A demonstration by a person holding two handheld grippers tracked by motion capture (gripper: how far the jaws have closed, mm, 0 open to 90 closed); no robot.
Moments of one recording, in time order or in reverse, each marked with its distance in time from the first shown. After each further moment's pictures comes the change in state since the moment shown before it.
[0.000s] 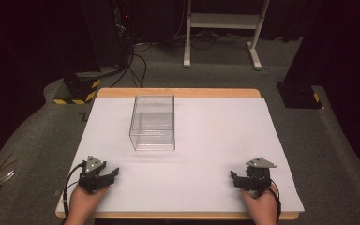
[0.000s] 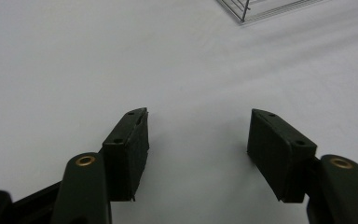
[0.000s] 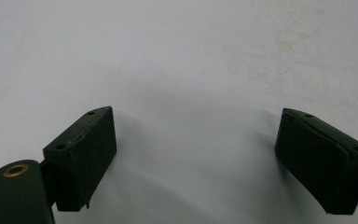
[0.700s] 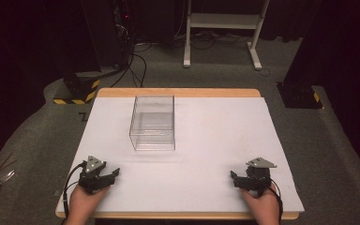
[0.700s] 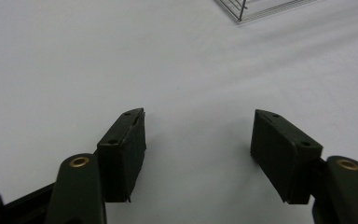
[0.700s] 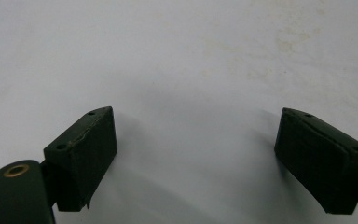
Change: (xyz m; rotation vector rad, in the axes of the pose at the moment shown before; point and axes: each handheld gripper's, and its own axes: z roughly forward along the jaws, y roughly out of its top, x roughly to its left) left arm 0.000 0.000 0.000 0.004 -0.009 0.001; right arm 0.000 0.000 0.000 0.000 0.001 0.005
